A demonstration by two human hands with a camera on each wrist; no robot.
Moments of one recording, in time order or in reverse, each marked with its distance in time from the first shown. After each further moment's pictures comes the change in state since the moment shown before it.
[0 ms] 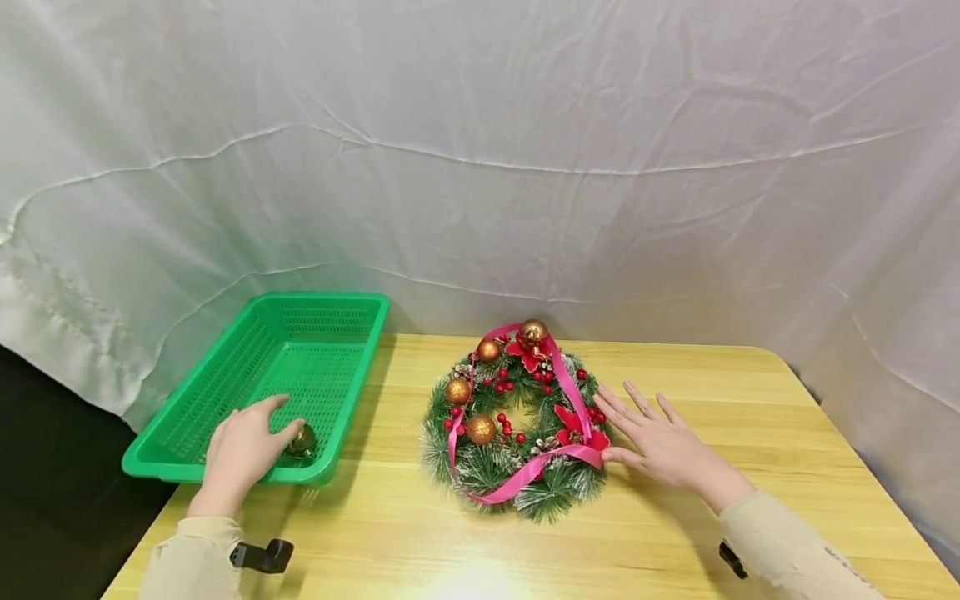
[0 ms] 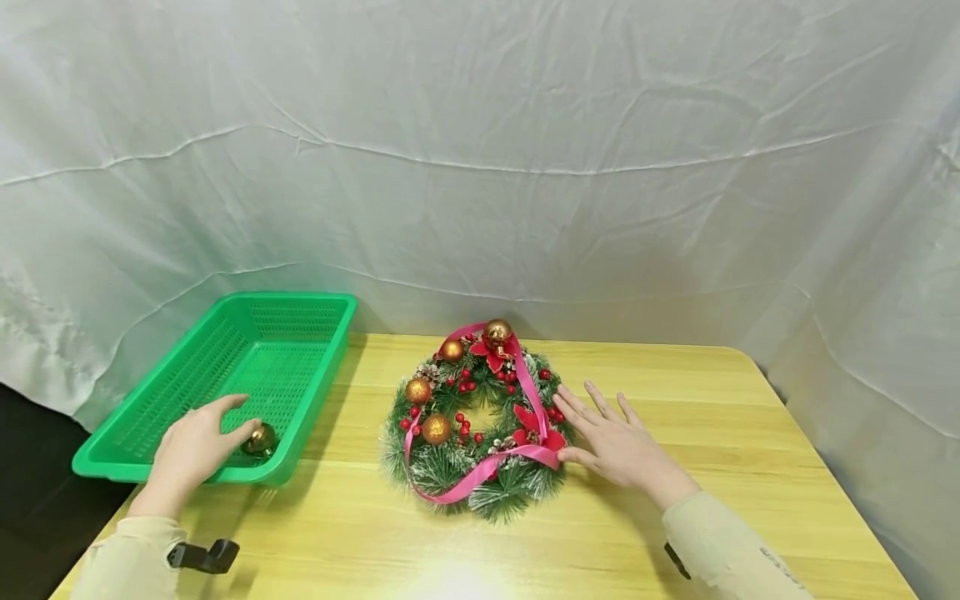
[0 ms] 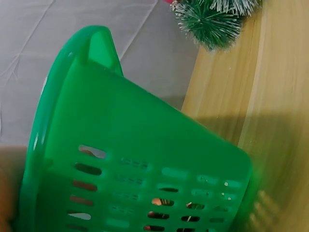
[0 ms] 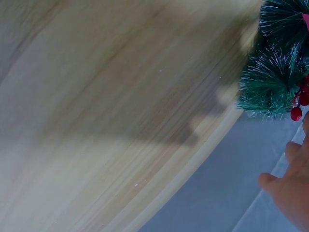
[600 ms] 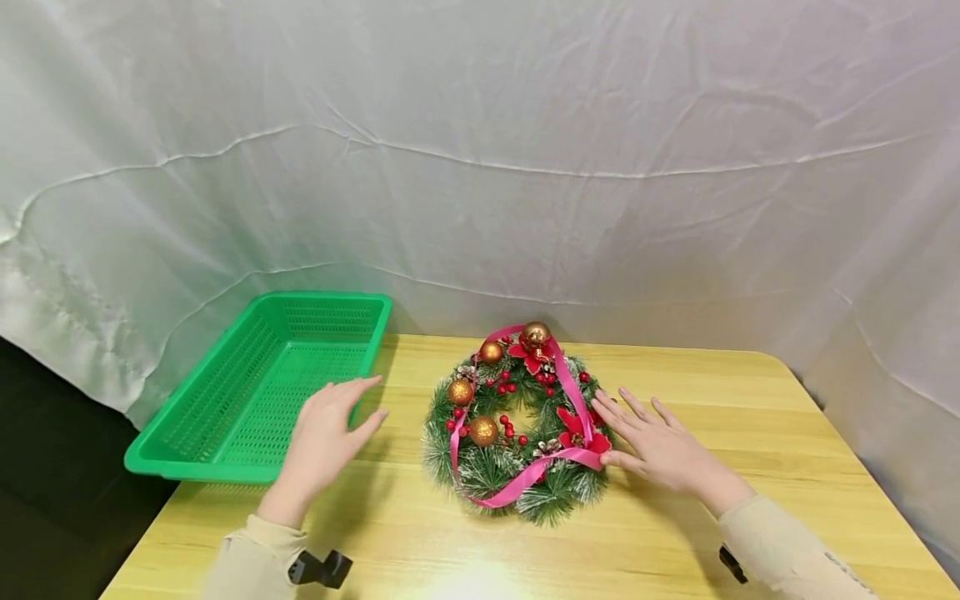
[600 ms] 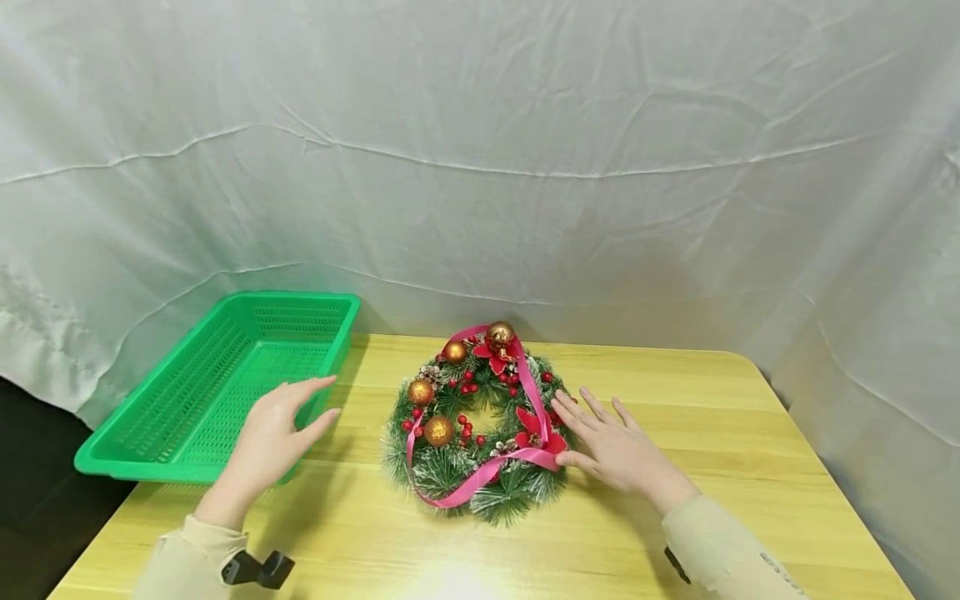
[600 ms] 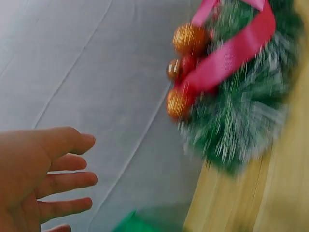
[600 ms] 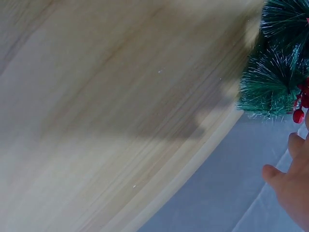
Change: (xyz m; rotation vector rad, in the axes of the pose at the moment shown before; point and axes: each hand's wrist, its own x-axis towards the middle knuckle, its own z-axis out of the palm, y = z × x) left_hand 0.002 0.091 0.016 -0.176 0.165 0.268; right_hand 0.002 -0.003 0.000 -0.009 -0.006 -0.024
